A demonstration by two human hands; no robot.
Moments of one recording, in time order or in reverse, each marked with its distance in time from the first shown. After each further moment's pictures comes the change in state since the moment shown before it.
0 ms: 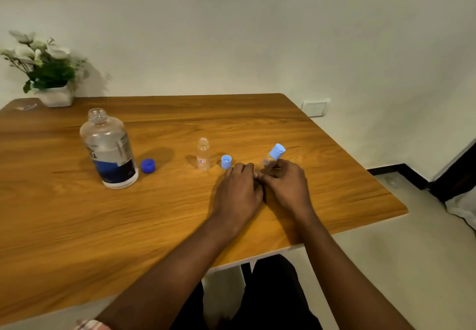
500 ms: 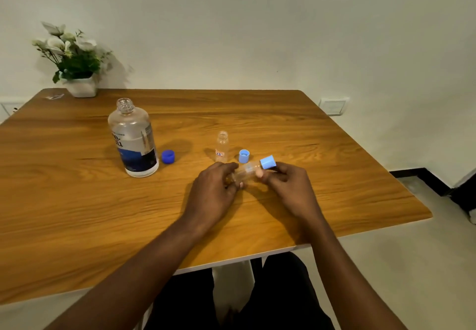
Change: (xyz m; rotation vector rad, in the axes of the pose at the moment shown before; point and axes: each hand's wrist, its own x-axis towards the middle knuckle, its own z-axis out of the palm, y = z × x) left_hand -0.027 -0.052 -0.053 -0.153 0.097 -0.071; right_hand -0.027 -0.025 0.014 0.341 -0.221 -0.008
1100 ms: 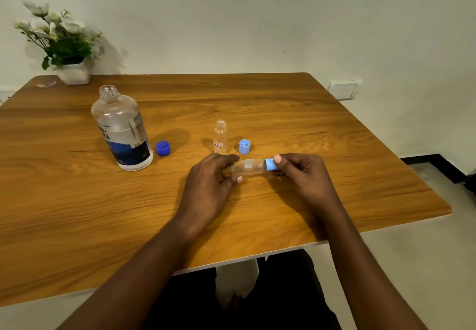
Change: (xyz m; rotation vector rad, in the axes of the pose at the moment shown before) left_hand -0.002 0.005 -0.003 -0.100 0.025 -0.025; right_hand 0.015 0.011 -0.024 -0.012 -0.037 -0.101
